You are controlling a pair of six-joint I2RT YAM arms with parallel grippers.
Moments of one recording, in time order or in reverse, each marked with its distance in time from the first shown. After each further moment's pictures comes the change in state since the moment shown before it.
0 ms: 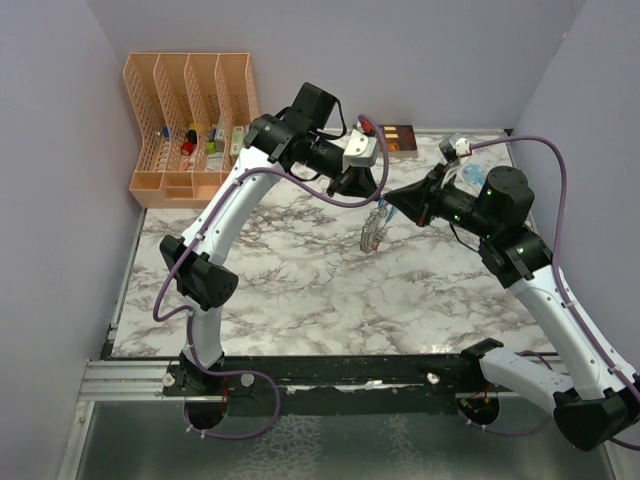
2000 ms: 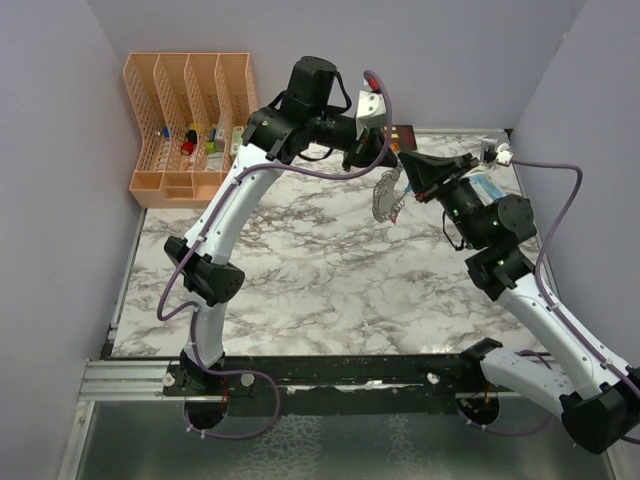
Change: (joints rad) left arm -0.013 0.051 0.165 0.280 -0.087 -0.416; right arm 0.077 -0.034 -0.194 0.603 0.417 0.175
